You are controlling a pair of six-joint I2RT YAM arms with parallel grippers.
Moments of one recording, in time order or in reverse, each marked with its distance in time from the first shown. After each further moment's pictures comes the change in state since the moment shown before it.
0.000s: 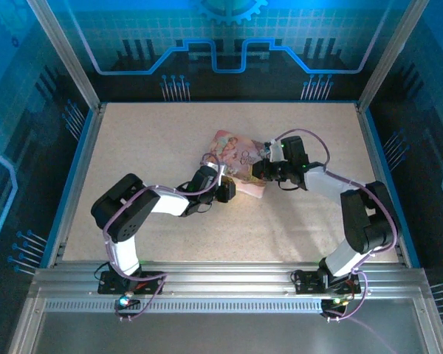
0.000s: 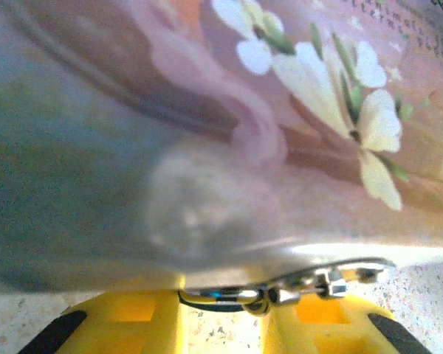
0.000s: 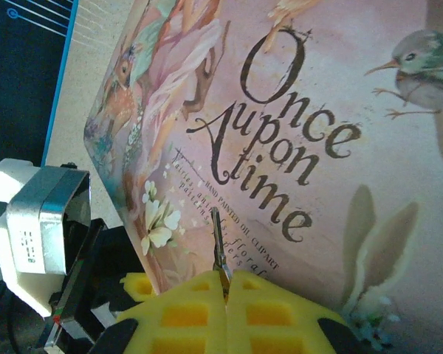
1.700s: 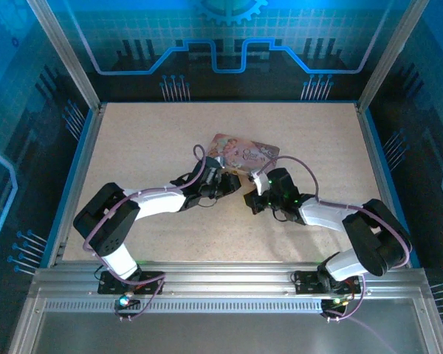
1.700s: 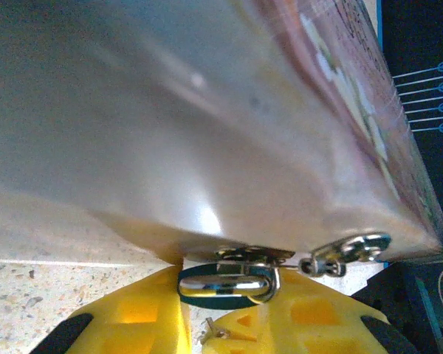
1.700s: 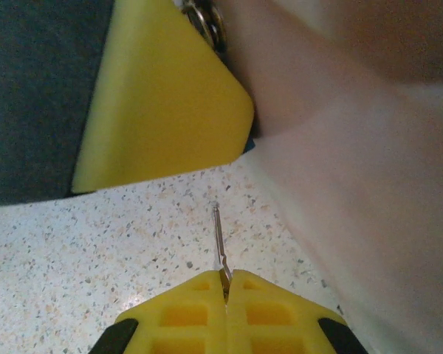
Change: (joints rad) left arm -0.033 -0.159 0.105 -0.263 0.069 -0.460; right arm 0.246 -0.149 -0.337 0.267 0.254 -0.318
